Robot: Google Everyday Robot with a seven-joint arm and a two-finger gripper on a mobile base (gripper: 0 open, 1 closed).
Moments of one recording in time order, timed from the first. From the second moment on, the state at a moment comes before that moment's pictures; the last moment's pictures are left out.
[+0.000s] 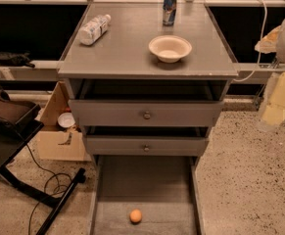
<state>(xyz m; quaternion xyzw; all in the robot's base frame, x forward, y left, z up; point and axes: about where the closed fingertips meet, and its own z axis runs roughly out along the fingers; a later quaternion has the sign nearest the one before) 0.438 -0.217 0.976 -0.60 0.78 -0.03 0.16</state>
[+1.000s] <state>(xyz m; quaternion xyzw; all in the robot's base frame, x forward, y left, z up) 0.426 -0.215 0.903 -0.61 0.78 -0.03 0.17</state>
